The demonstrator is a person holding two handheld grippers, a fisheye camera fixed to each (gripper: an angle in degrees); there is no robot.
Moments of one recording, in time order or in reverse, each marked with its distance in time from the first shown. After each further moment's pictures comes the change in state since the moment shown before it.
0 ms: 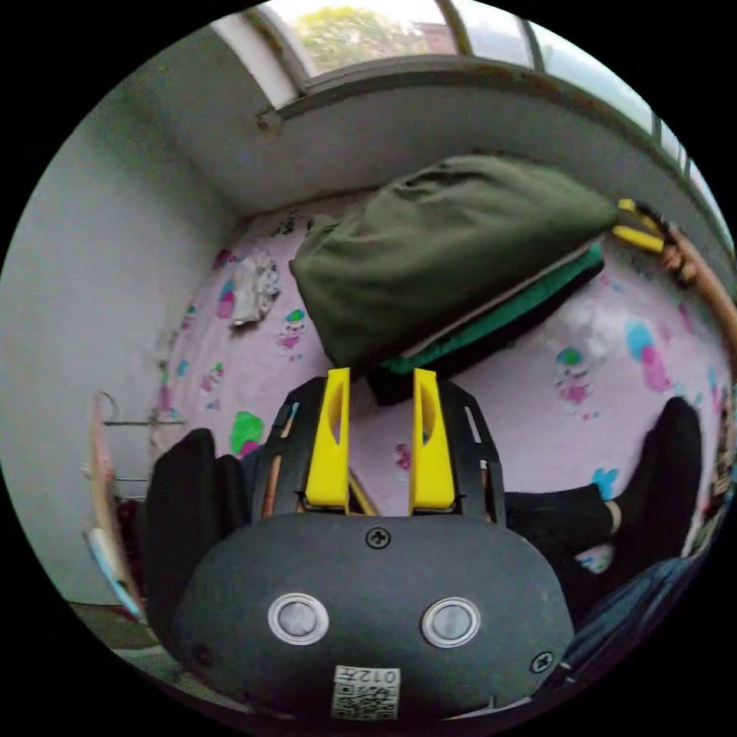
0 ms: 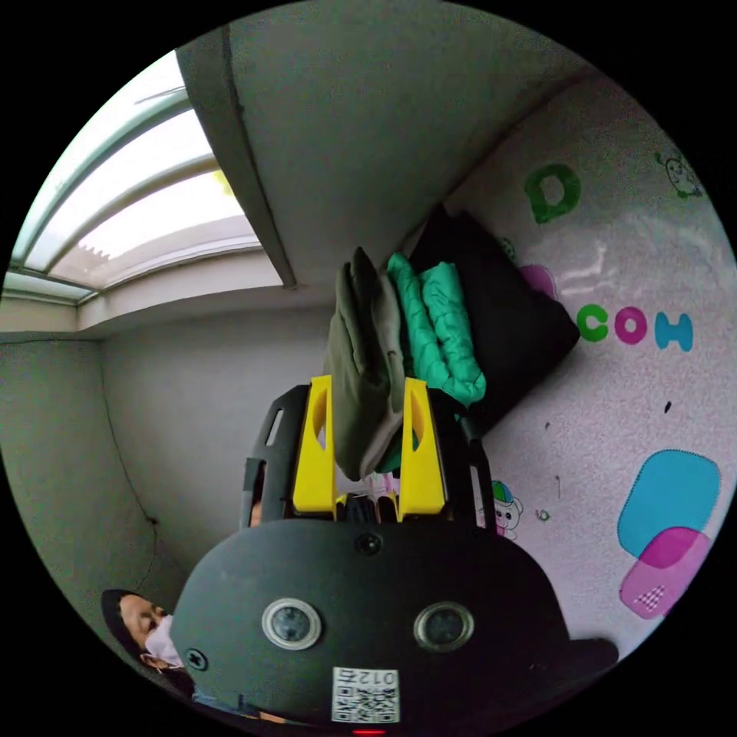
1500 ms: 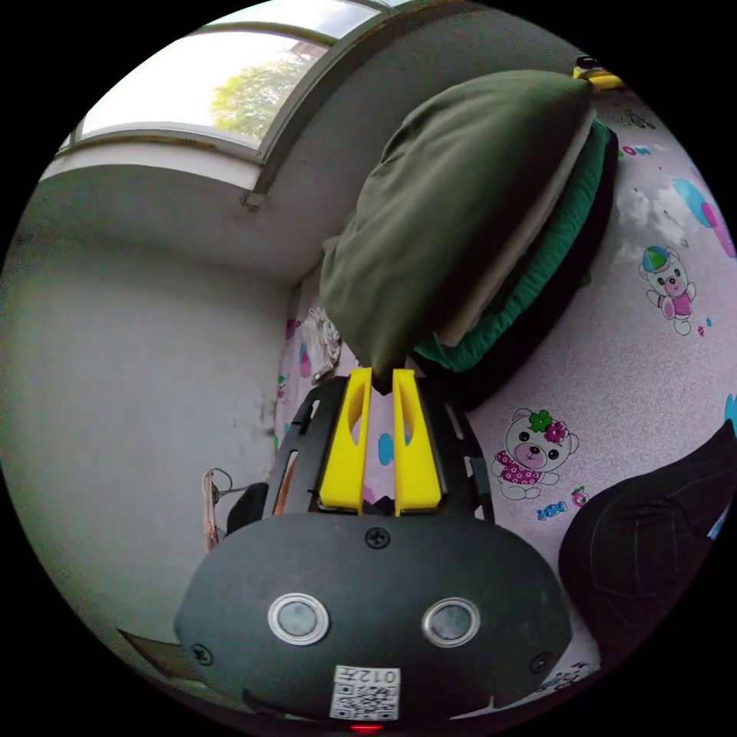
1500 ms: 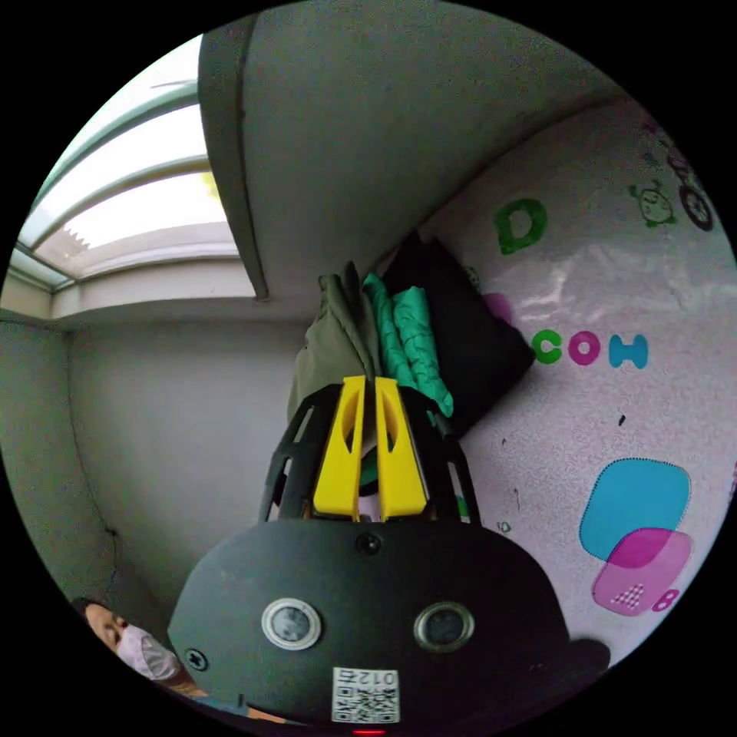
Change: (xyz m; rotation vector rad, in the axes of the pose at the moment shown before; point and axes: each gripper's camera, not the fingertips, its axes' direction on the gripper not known) left arm 0.189 0.040 0.076 0.093 -0.438 0.289; right arm 0.001 0.015 0.042 0.079 0.149 -0.046
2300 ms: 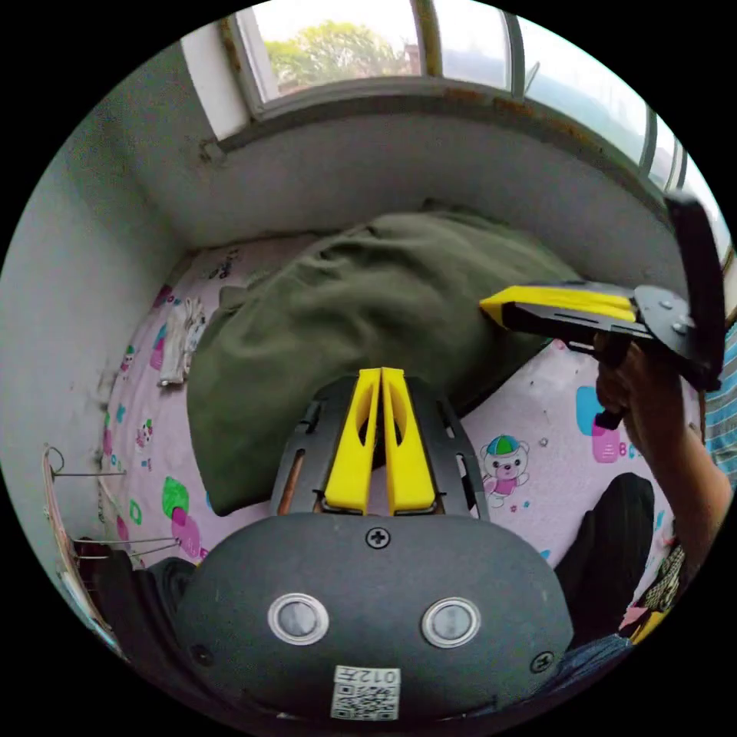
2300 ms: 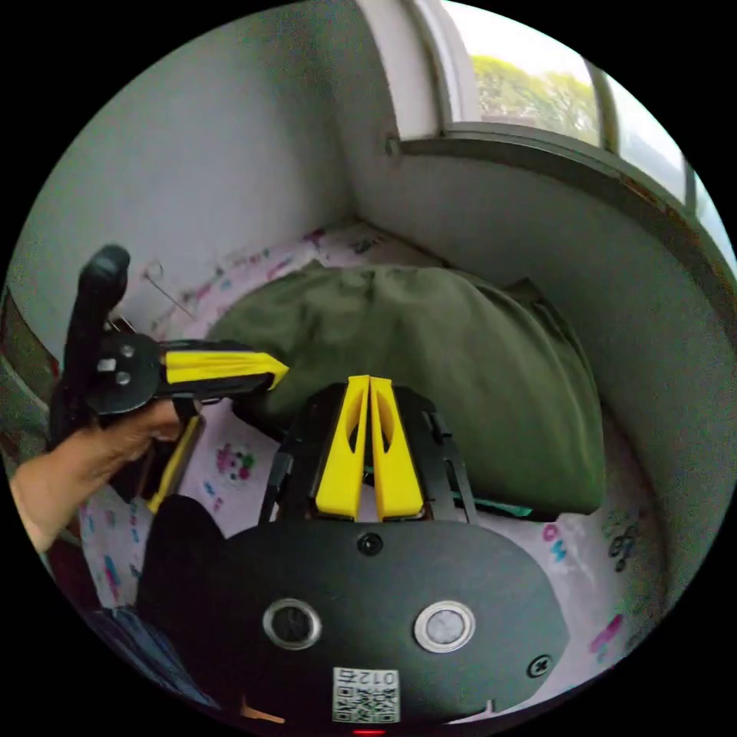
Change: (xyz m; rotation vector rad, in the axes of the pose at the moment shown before) left arm -0.118 -0.128 -0.021 0.013 0.634 -0.354; right arm -0.210 0.182 0.223 -0.181 0.605 -1.005
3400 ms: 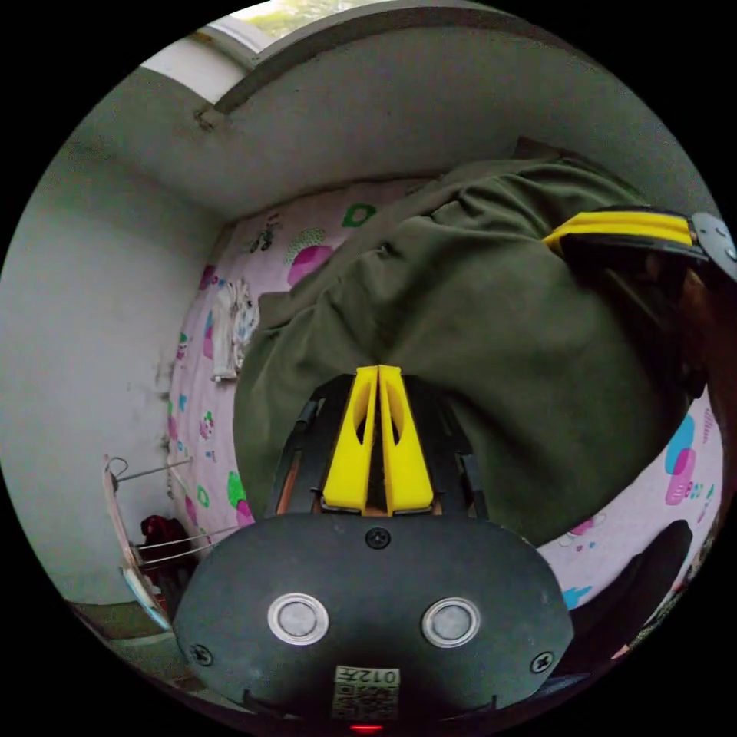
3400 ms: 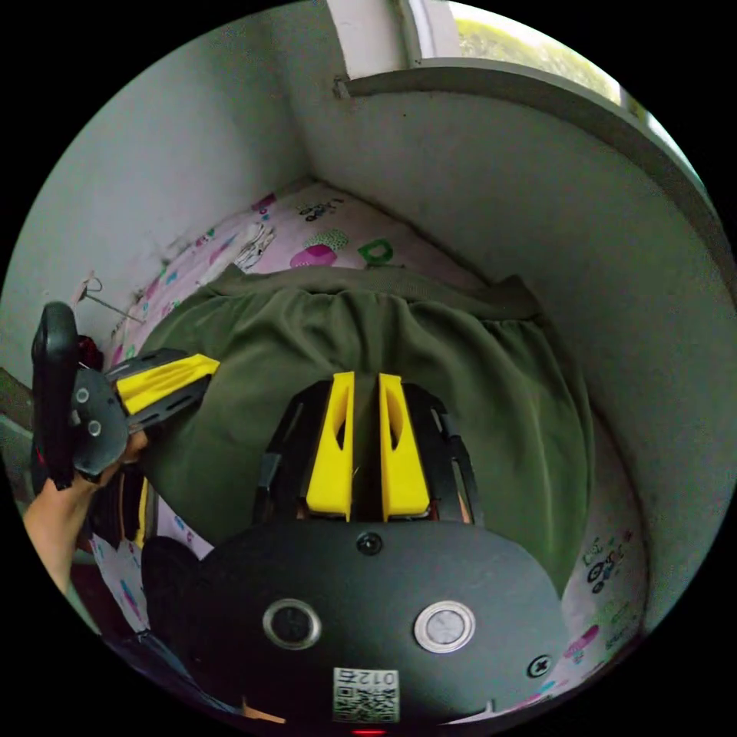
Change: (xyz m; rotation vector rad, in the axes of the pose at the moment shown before) left arm -0.048 -0.157 0.035 -0.211 -0.297 -0.008; right arm 0.049 -0.054 0.086 -0.196 0.086 0.052
